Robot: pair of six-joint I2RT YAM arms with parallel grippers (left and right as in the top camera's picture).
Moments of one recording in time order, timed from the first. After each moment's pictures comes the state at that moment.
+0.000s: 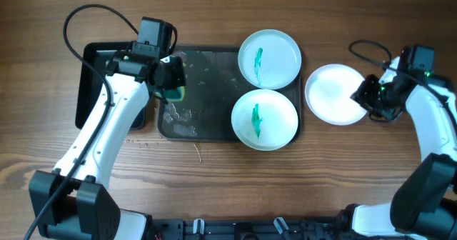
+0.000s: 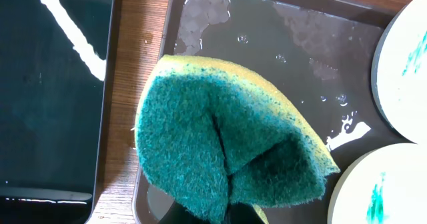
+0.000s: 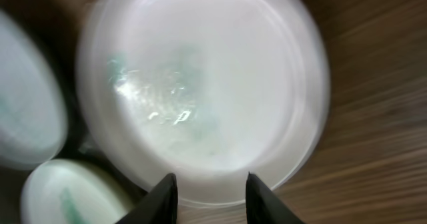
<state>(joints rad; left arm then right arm) -0.24 1.60 1.33 -0.88 -0.06 -0.37 -0.30 1.60 1.12 -0.86 -0.30 0.29</state>
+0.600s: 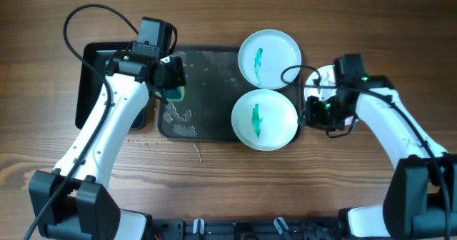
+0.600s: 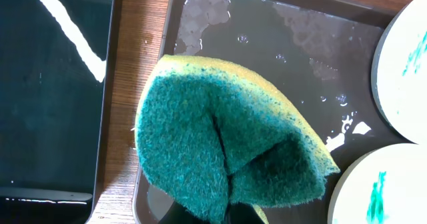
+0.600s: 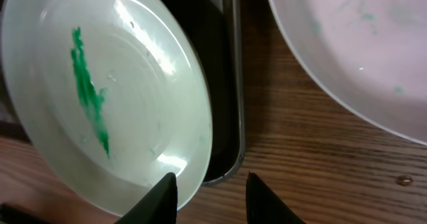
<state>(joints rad) -0.24 1.60 1.33 -0.88 -0.06 -0.37 0.08 1.60 0.97 -0.86 -0.36 0.21</state>
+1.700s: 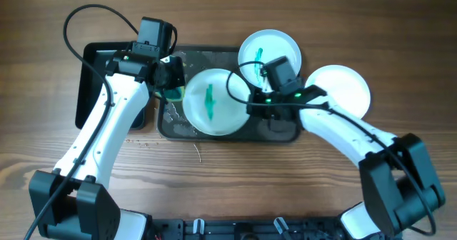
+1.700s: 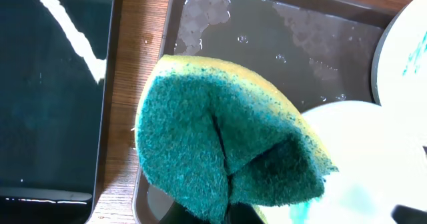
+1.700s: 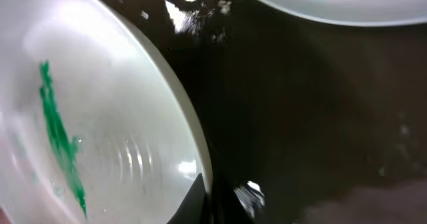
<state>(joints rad) -0.24 1.60 1.33 -0.88 -0.06 -0.37 0.50 1.70 0.98 -0.34 -0.29 0.72</state>
